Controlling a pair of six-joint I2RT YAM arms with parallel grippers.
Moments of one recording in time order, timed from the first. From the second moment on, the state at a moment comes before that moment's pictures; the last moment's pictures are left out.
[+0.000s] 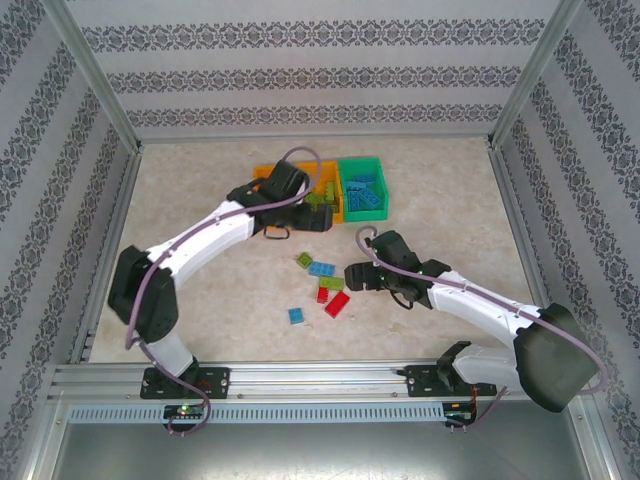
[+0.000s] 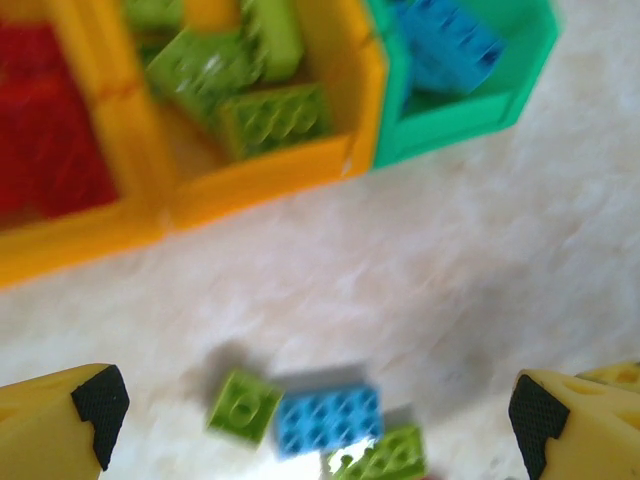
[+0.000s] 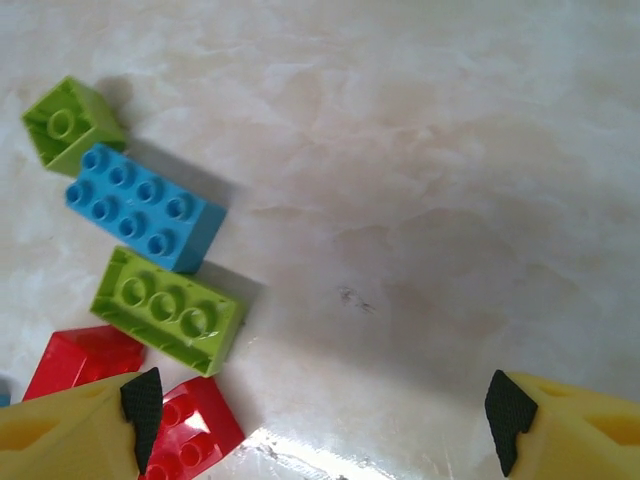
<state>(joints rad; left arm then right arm) -0.59 1.67 1.38 -0.65 0.05 -0.48 0.64 1.22 0.62 -0.34 -0.02 0.44</state>
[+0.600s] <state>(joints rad) -0.59 1.41 0.94 -0.66 -0.04 -0.66 0.94 1.32 0.67 -0.40 -0.03 0.24</state>
